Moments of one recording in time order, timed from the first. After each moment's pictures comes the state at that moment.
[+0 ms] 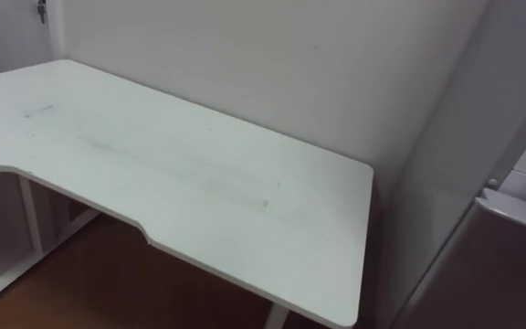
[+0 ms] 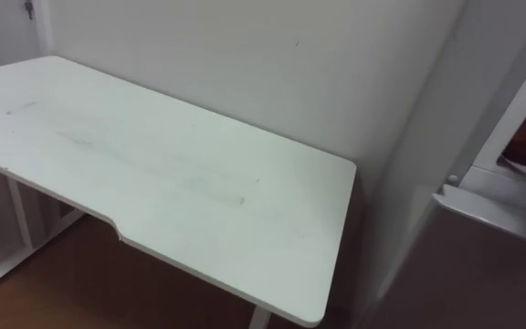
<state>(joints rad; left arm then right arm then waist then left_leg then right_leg) 0.43 0.38 0.18 0.71 0.23 0.12 0.14 -0.88 -0.87 0.18 0.98 0.76 0.05 -0.35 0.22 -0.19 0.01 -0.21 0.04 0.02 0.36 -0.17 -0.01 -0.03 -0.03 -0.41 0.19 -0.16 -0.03</state>
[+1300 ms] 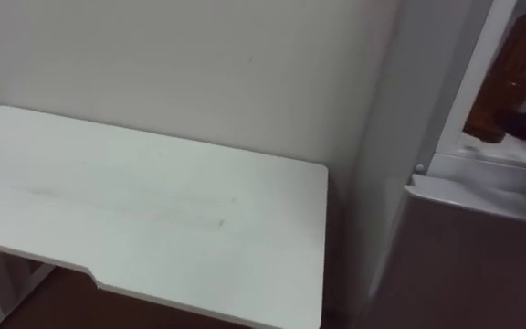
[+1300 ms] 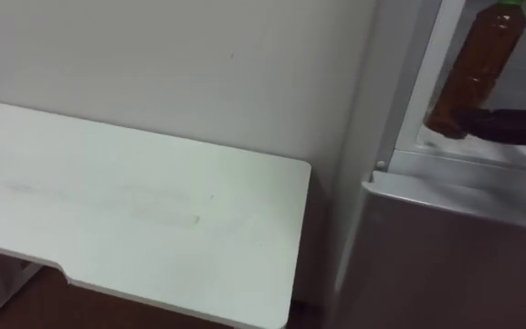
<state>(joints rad) 0.45 0.31 0.19 0.71 0.23 0.12 0.15 -0.60 -0.87 0.03 0.39 0.74 0.05 -0.34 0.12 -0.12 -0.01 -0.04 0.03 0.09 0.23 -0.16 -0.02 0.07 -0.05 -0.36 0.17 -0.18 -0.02</state>
